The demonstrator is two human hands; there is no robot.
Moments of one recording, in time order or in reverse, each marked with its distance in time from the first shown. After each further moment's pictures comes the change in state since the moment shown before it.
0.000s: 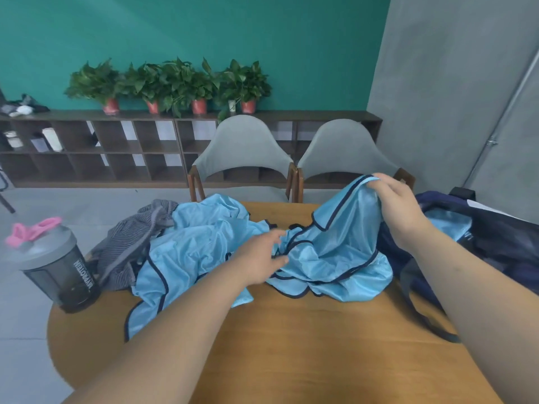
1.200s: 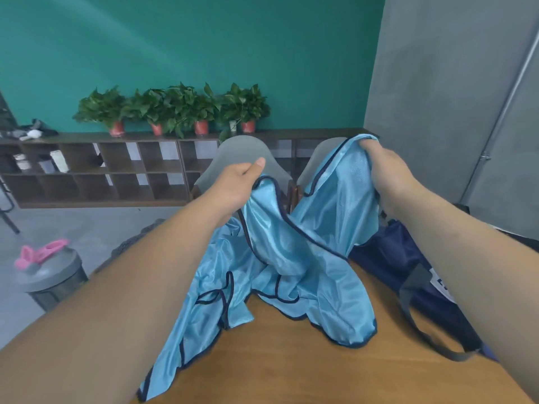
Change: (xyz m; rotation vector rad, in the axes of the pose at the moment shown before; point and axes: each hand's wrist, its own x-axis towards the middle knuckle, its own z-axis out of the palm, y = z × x) left_hand 0.021 0.072 -0.150 -0.471 0.377 -0.010; right_hand 0.025 -0.105 0.023 0.052 0.129 0.181
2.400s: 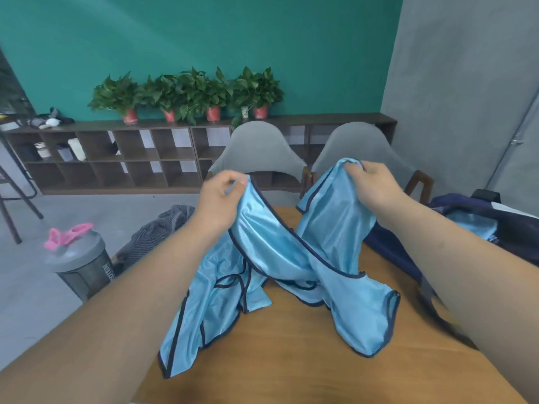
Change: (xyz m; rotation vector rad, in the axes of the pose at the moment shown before) left_hand -0.036 -0.075 -0.026 -0.056 0.231 0.142; right_hand 0.013 0.066 0.041 -0.250 -0.033 -0.090
